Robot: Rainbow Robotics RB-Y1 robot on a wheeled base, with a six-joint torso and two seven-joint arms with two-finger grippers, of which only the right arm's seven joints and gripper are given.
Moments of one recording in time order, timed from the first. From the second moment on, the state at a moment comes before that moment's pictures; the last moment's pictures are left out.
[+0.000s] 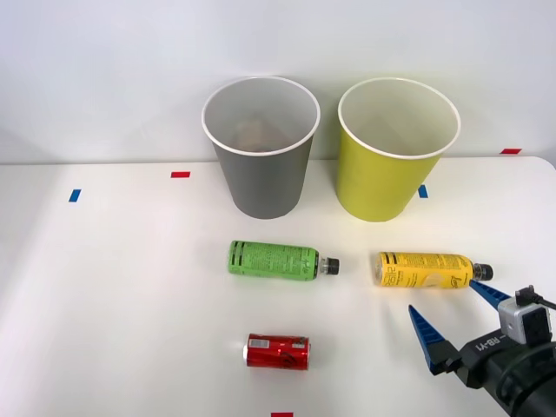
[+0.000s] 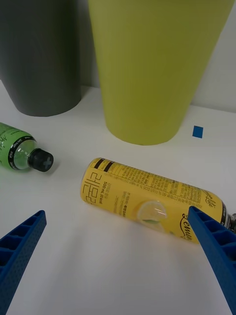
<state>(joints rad) 0.65 -0.77 0.20 -2.28 -0.02 0.11 1.14</state>
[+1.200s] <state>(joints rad) 0.11 -1.19 0.35 -2.44 -0.48 0.83 1.55</state>
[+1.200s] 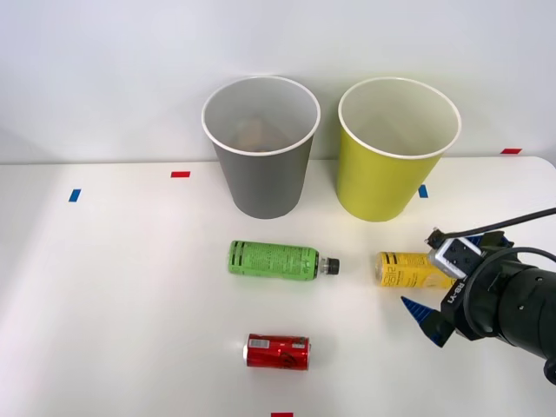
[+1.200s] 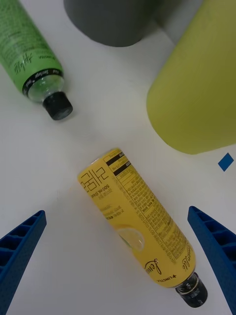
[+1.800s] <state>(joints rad) -0.03 -1.10 0.36 -2.41 -0.63 1.17 2.07</state>
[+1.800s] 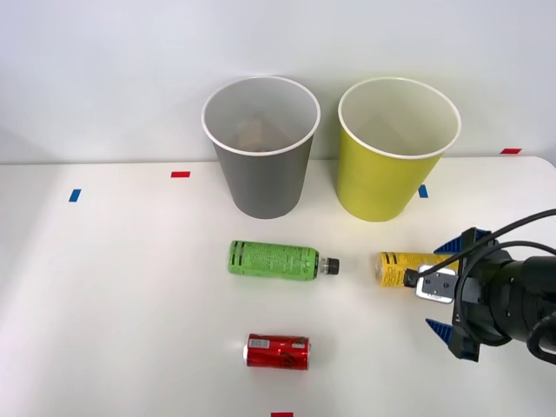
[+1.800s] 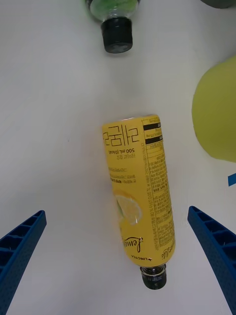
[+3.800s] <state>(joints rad) -0.21 -0.68 0.36 -1.95 -0.59 1.18 2.43</state>
